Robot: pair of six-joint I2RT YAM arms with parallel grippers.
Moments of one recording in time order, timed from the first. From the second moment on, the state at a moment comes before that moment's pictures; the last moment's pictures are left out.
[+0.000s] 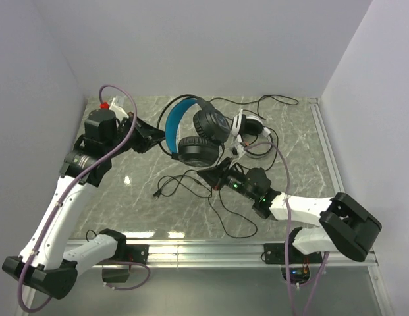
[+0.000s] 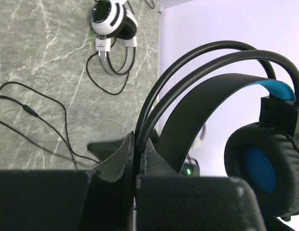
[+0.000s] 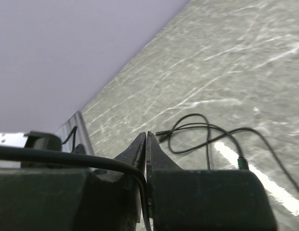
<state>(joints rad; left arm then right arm) -0.34 1.02 1.26 -0.60 0.32 -1.05 0.84 1.29 0.42 0.92 -0.16 0.59</state>
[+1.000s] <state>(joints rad) -0.33 0.92 1.22 -0.78 0.40 -0.75 0.44 1.49 0.79 0.75 -0.49 0.66</state>
